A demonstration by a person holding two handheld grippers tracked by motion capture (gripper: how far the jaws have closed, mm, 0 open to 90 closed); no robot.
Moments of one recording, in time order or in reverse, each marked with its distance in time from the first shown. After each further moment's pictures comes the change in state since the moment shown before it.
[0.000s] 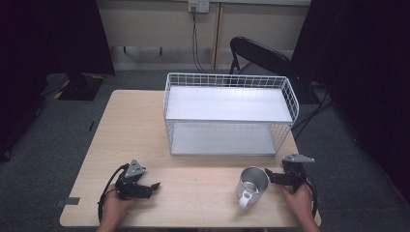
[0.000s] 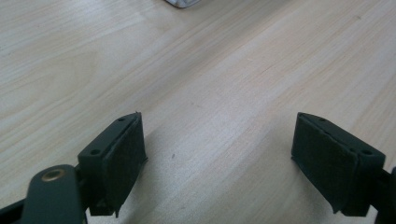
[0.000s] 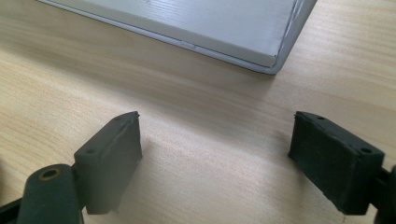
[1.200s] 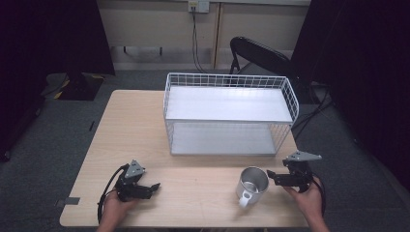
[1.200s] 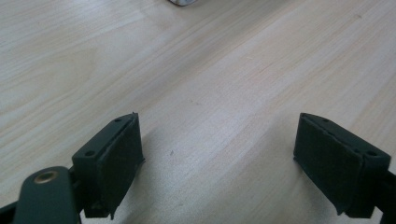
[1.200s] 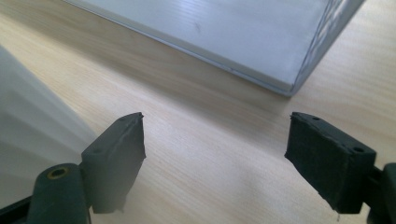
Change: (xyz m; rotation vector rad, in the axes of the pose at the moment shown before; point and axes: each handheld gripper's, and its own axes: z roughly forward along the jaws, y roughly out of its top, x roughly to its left) left arm -0.002 -0.001 0.000 0.001 0.006 -0.013; right arm 0.011 0.023 -0.041 0.013 0.089 -0.068
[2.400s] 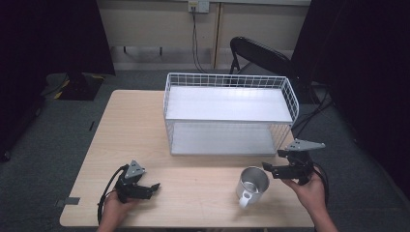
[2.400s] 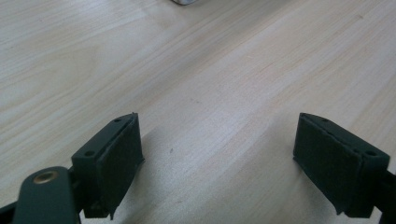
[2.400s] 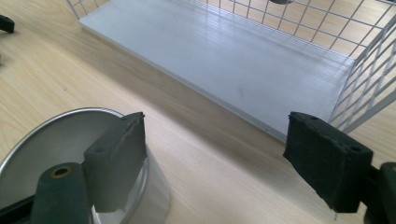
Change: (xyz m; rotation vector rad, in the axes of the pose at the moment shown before) left arm 0.000 0.000 -0.001 0.001 0.008 0.001; right arm 0.024 0.053 -0.036 -0.049 0.095 -0.050
